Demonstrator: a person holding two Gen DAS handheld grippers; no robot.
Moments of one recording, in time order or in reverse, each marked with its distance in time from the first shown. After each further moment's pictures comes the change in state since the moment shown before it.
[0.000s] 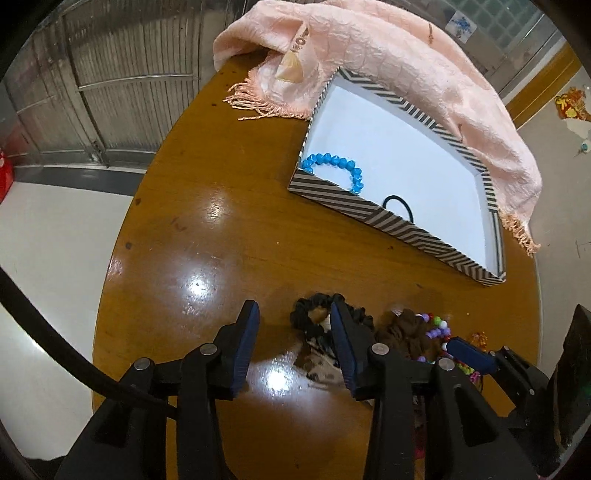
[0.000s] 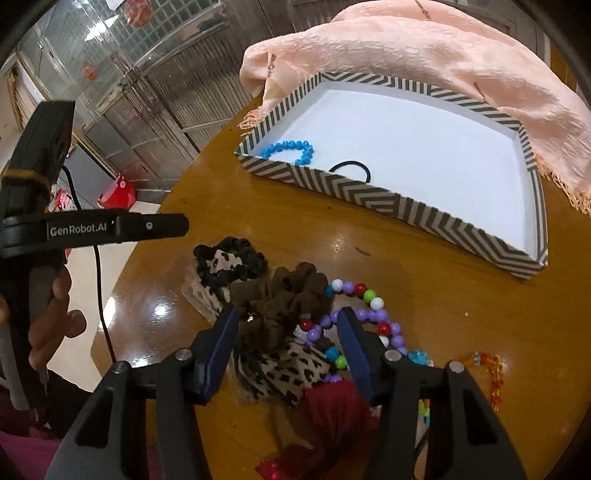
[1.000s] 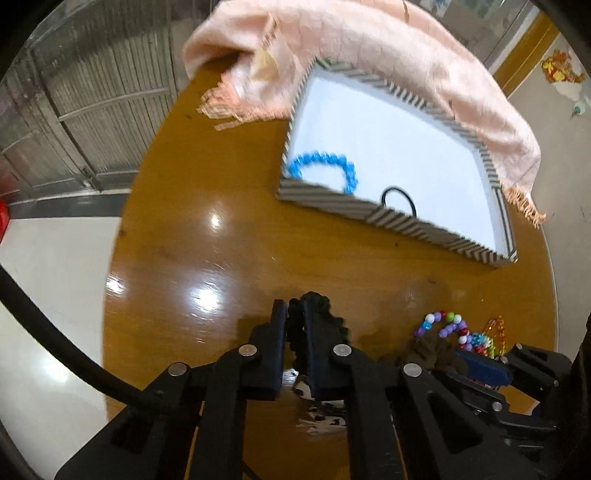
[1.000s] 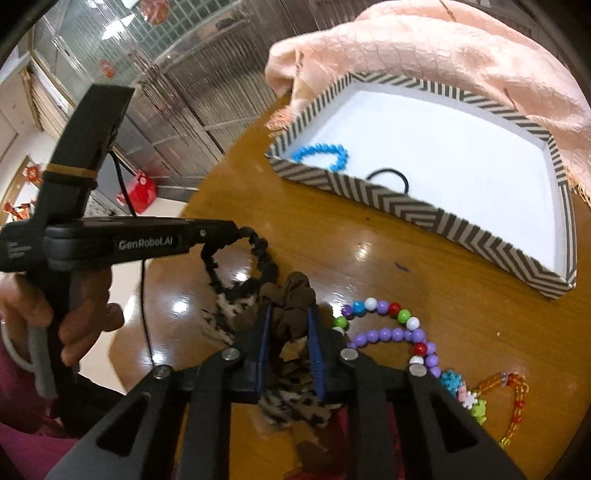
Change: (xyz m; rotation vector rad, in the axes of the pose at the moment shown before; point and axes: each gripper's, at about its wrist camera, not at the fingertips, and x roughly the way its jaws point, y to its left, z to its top) left arm 0.003 -0.005 0.010 0.127 0.006 0.016; right arm -0.003 0.018 0.008 -0.022 -0.012 0.104
